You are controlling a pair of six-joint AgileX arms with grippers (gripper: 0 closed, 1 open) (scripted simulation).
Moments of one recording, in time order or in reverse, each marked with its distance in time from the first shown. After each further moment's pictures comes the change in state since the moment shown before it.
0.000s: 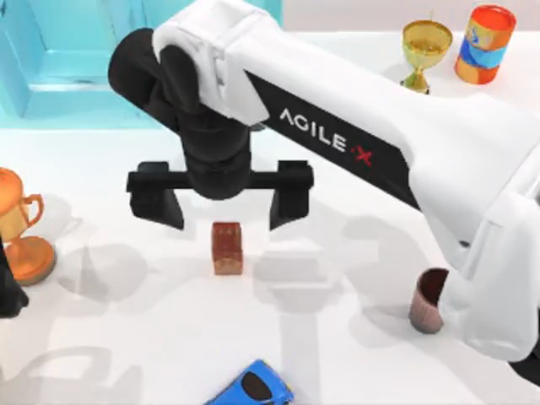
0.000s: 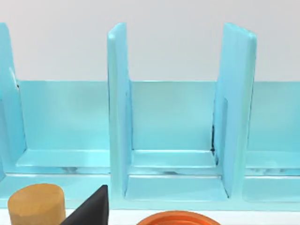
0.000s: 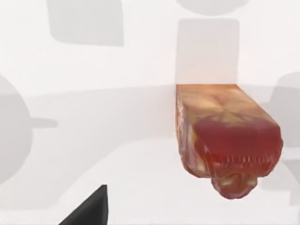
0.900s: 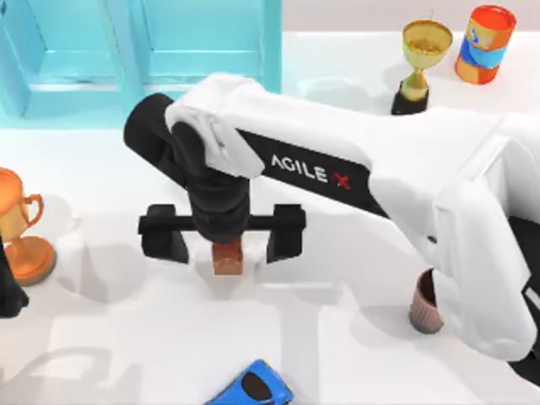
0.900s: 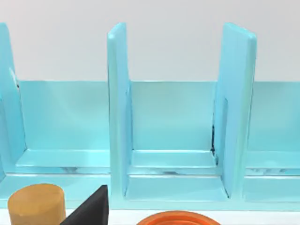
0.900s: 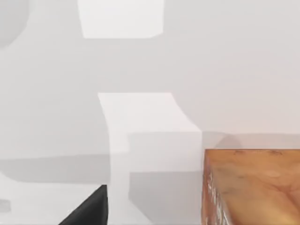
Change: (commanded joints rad) left arm 0.000 0.000 0.000 0.000 0.000 0.000; right arm -0.011 0.010 -0.297 0.308 -0.001 -0.011
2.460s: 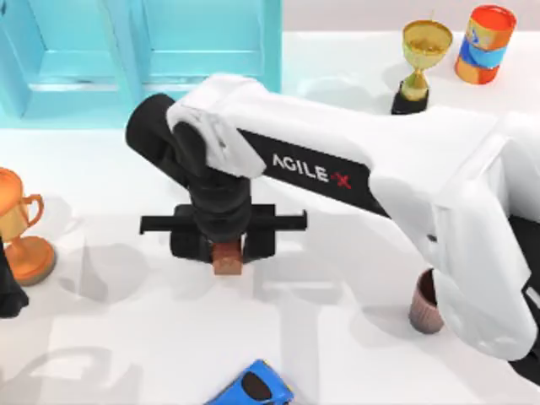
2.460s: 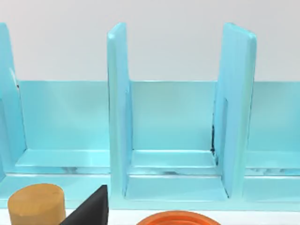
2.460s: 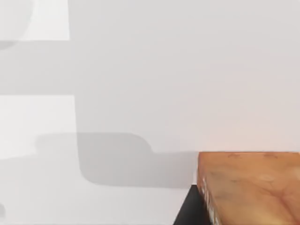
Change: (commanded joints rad) left arm 0.000 0.000 0.000 0.000 0.000 0.000; right arm 0.000 -0.004 -0.003 -0.001 0.000 -0.001
